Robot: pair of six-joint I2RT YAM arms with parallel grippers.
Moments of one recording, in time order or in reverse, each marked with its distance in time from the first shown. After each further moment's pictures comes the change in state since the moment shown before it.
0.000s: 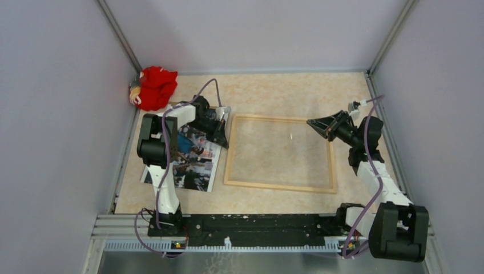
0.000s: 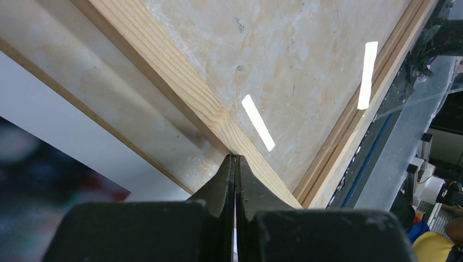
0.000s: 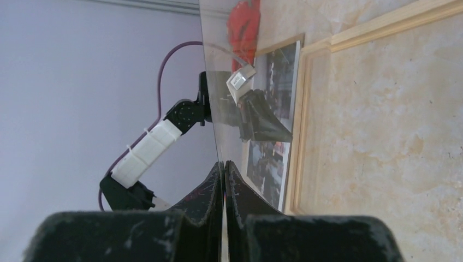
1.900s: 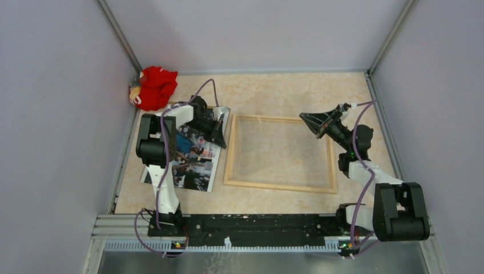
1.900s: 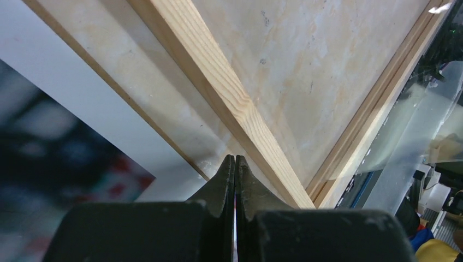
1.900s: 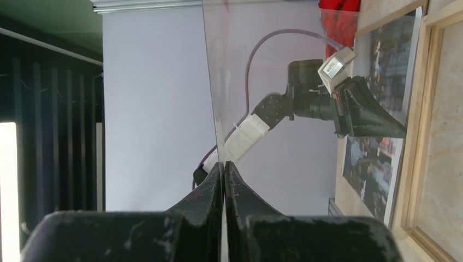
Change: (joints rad) left arm 0.025 0.001 -0.005 0.006 -0.027 0.004; right arm 0.131 0.161 -0.116 0.648 0.072 0.570
